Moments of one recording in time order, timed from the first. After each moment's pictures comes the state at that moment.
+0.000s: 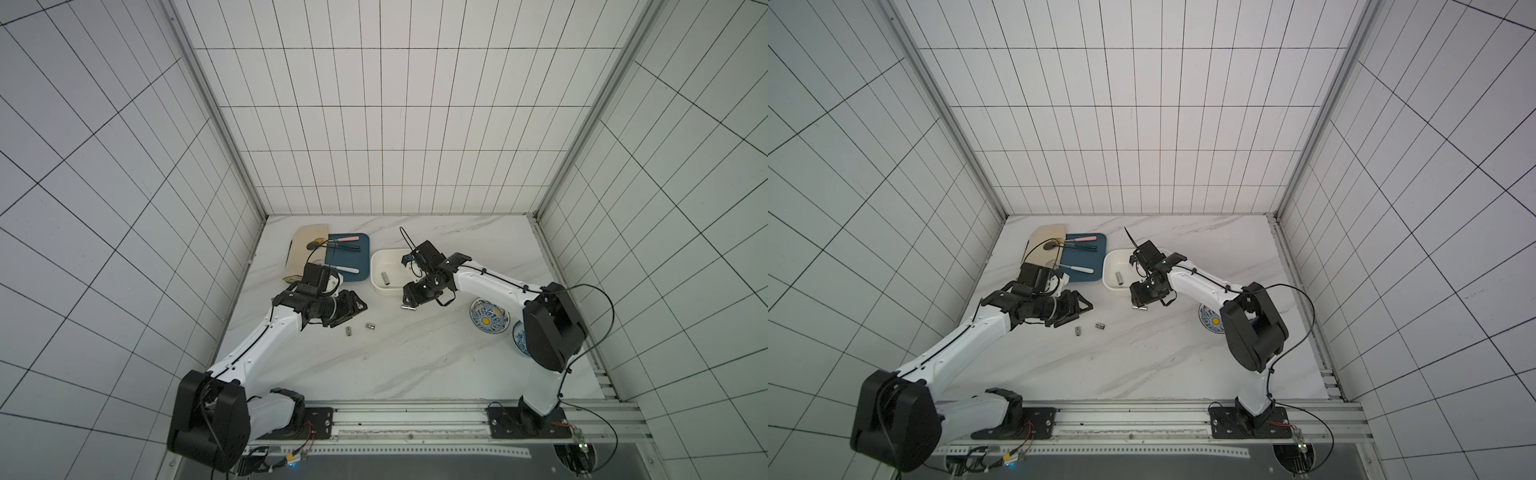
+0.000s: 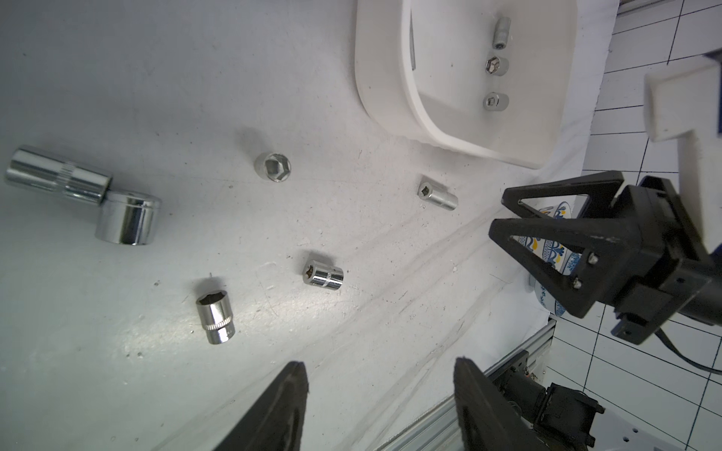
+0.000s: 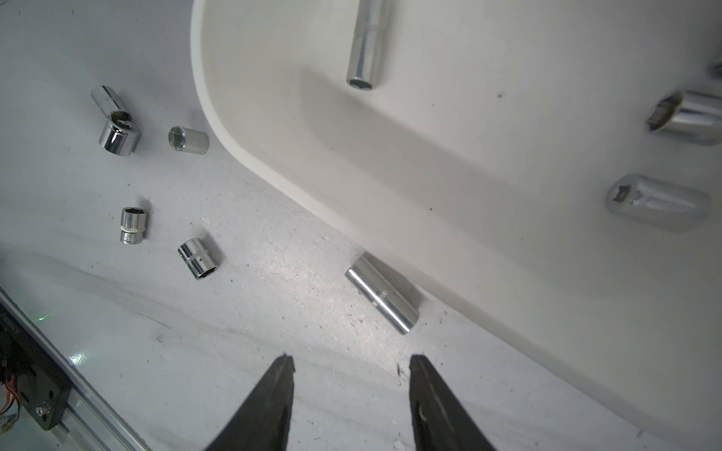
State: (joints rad) left arm -0.27 1.21 0.80 -0.60 0.52 -0.65; right arm 0.78 1.85 1.39 -0.71 -0.21 0.18
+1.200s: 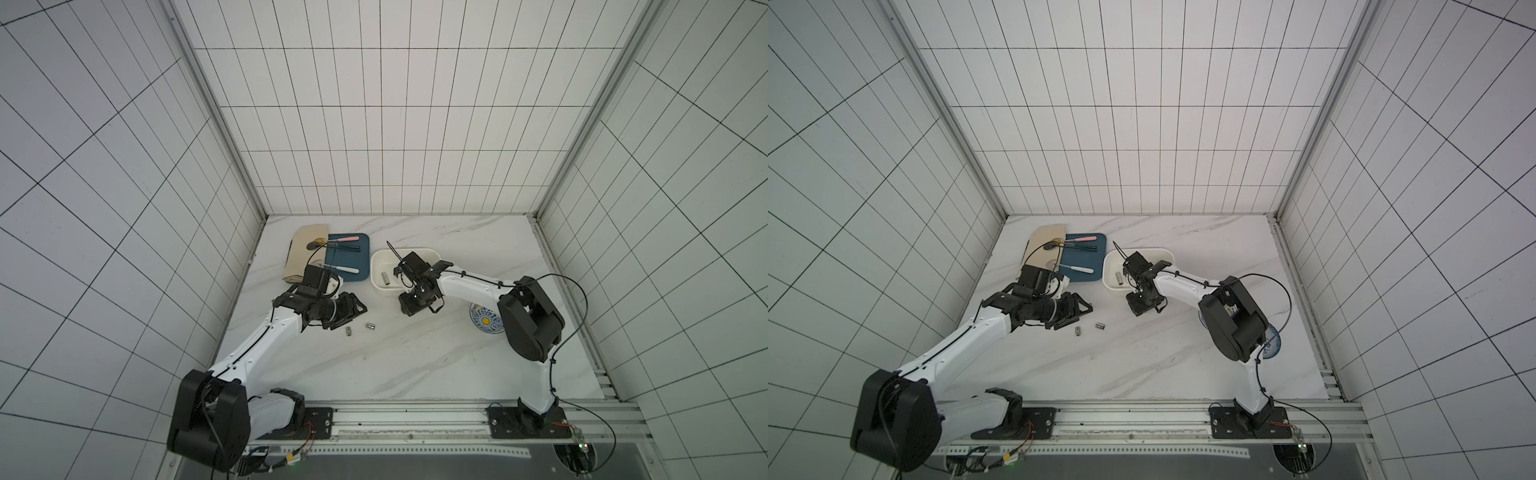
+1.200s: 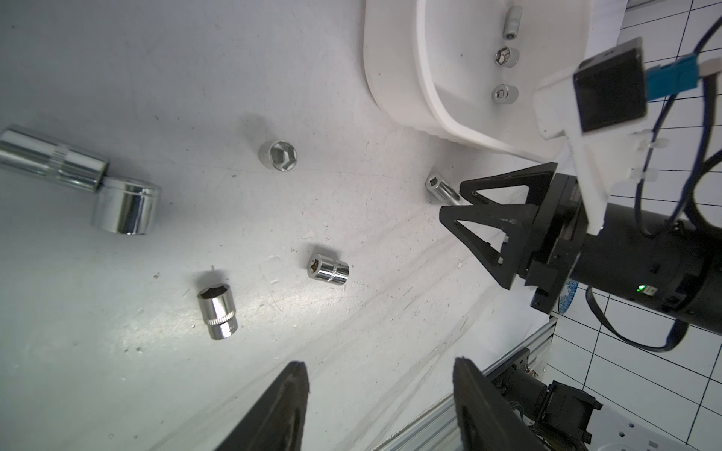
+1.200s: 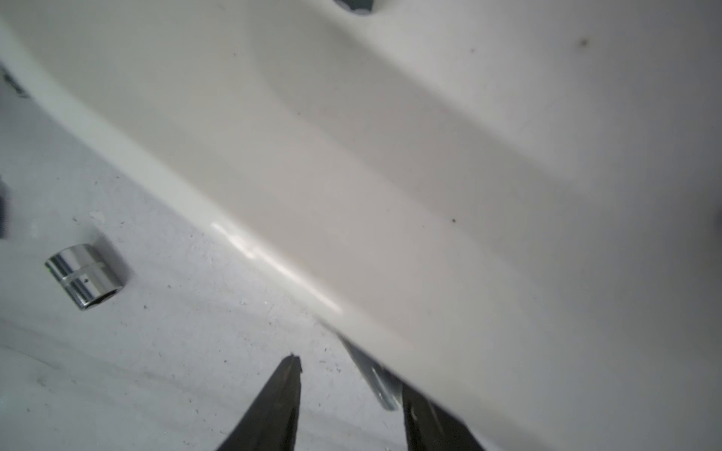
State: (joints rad) left arm -0.27 1.21 0.77 -0.59 0.53 -0.65; right arm 0.84 1.99 1.40 -0.69 -0.11 0.14
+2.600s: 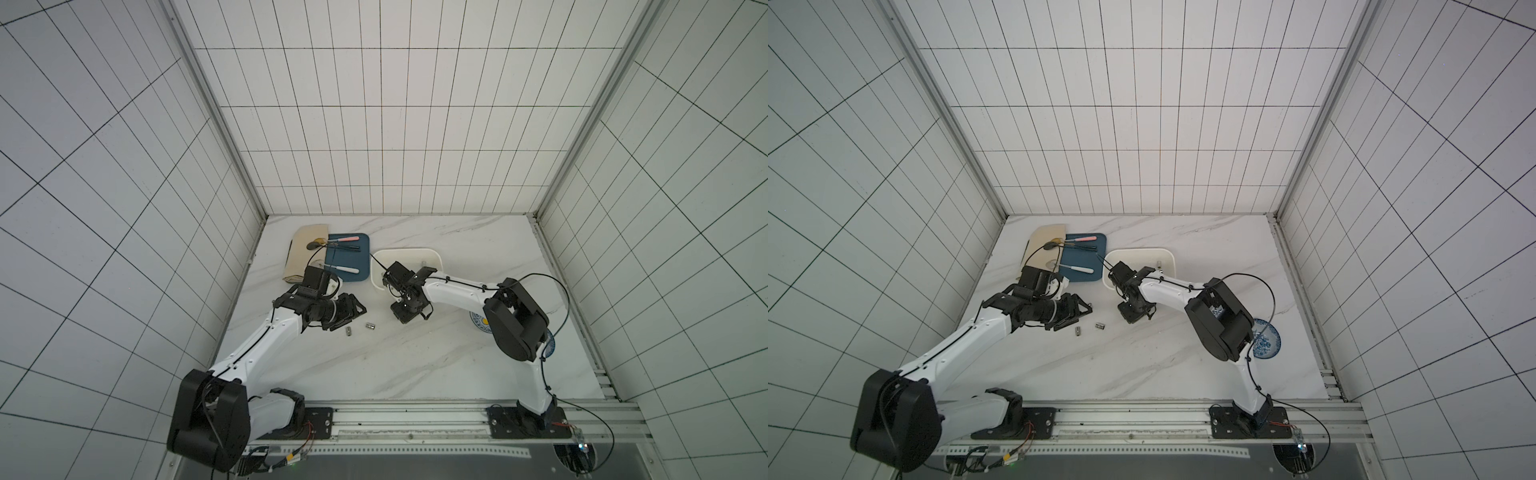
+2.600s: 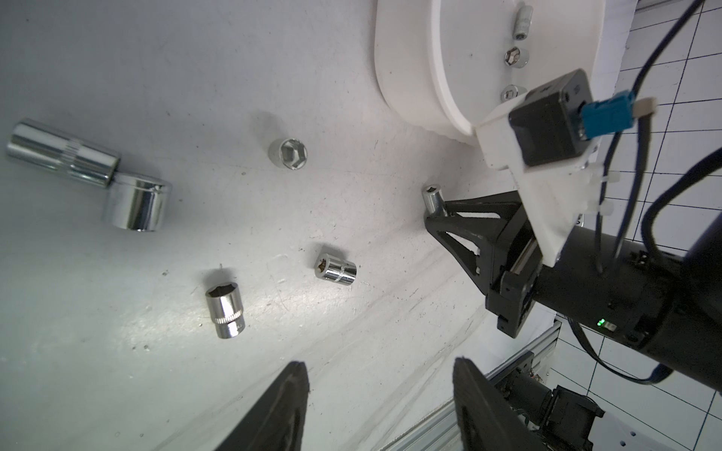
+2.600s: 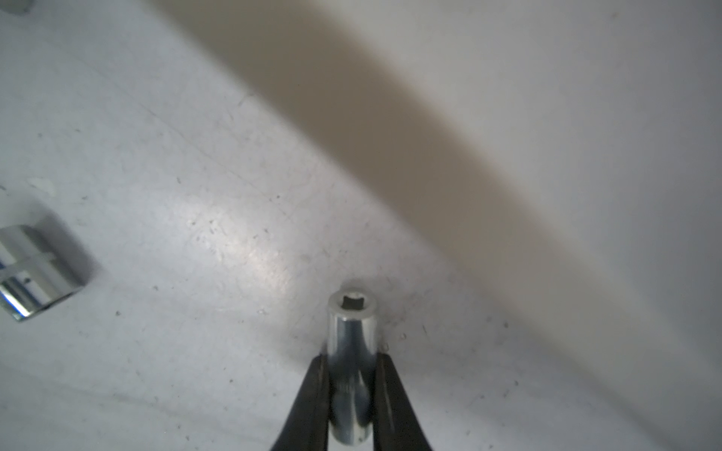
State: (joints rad) left arm -0.27 1.21 0.76 -0.59 0.51 -0.65; right arm 0.93 2.05 1.47 -0.77 0.02 0.12
